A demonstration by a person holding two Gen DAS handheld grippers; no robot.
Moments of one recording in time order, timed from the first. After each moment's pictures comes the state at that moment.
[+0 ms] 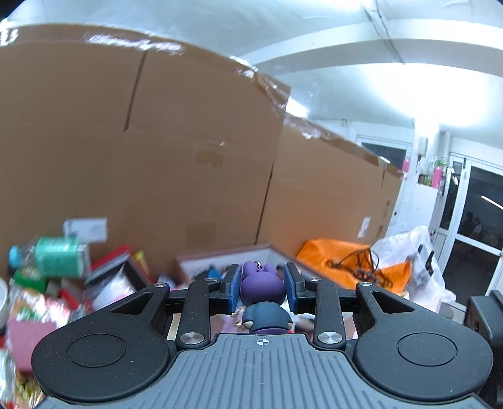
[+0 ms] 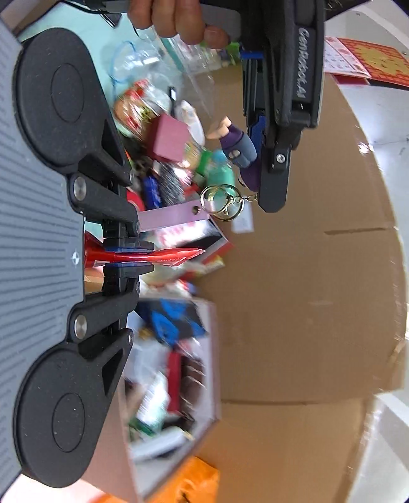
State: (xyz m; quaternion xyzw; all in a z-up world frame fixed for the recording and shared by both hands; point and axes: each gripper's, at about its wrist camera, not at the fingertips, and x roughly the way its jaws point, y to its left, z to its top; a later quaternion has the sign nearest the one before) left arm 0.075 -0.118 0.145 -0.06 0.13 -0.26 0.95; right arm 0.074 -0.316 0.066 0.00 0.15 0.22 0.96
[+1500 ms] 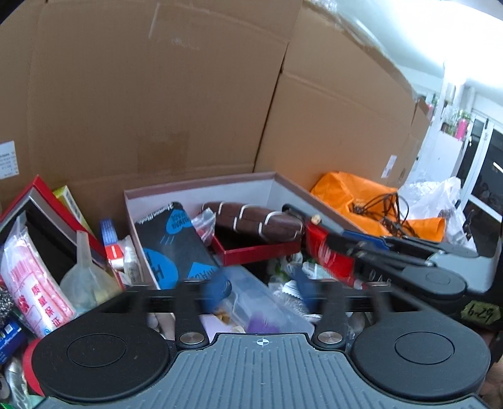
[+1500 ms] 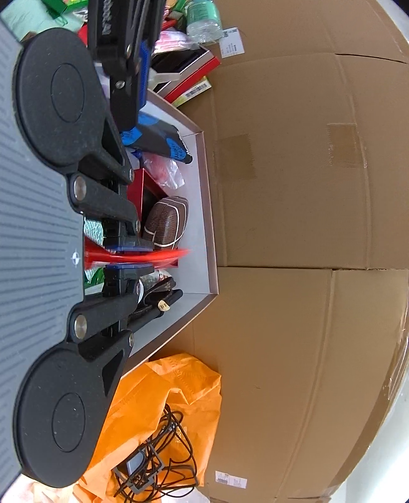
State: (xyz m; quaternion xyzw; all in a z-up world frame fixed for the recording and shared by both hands) left arm 0.216 -0.219 0.064 -0.04 0.26 -0.26 0.93; right arm 0.217 -0.398 0.047 -0.01 0.19 0.05 0.98
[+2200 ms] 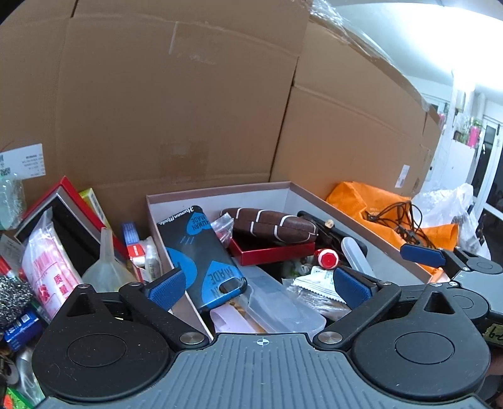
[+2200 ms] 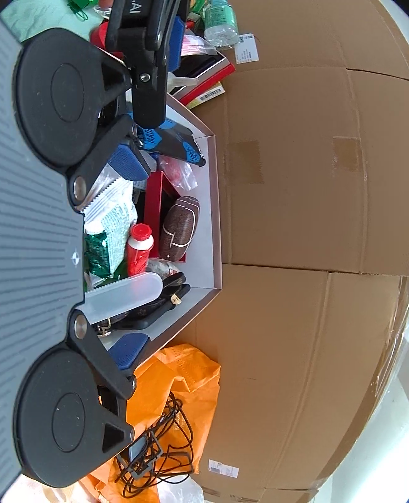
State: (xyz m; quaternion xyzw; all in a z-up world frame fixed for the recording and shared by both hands) left arm 0.194 -0.212 0.058 -0.04 0.24 -0.22 0.94; right arm 0.191 -0.393 0.040 -0.04 0.19 0.05 0.98
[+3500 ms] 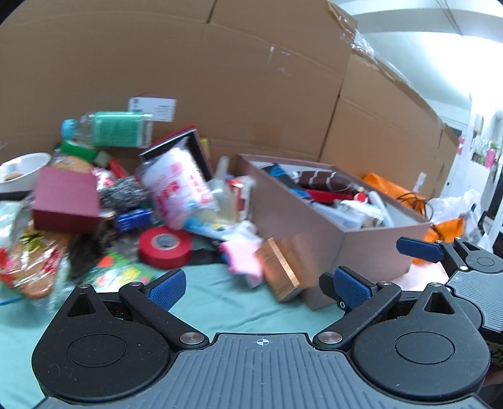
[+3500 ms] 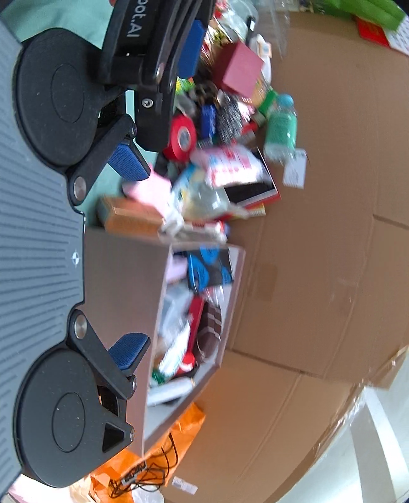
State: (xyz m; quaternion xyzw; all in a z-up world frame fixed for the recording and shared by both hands) left arm 0.045 -0.088 0.004 -0.08 0.22 -0.16 0.96; right arm 0.056 -0.264 -0.001 -0.13 0.17 0.11 0.97
